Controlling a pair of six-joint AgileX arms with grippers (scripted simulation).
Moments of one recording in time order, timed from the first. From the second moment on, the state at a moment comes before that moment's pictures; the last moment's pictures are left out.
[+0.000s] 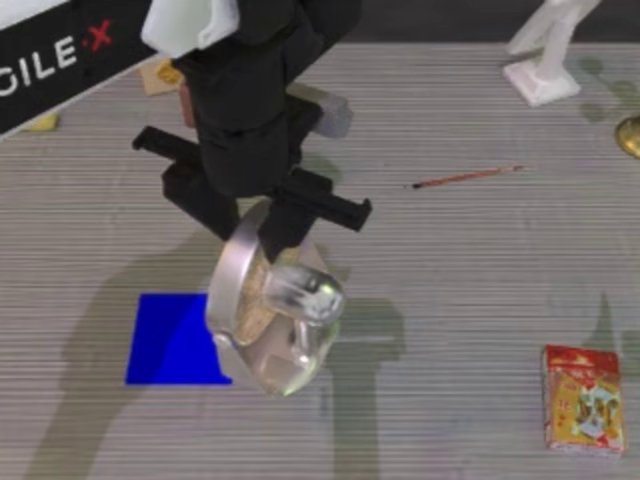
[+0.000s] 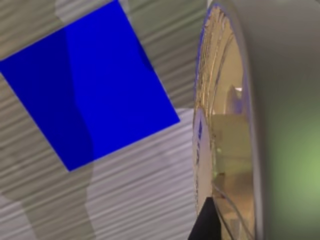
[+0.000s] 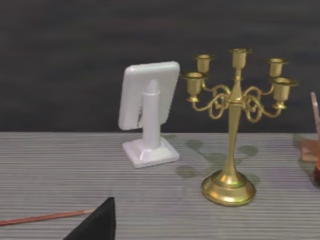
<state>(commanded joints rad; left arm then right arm) -0.66 1.92 1.77 -1.42 0.00 -0.18 0.00 0.00 0.00 0.00 0.00 0.00</state>
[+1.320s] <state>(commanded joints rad) -0.48 1.78 1.58 -1.42 0.01 -1.73 0.00 0.00 0.00 0.00 0.00 0.00</state>
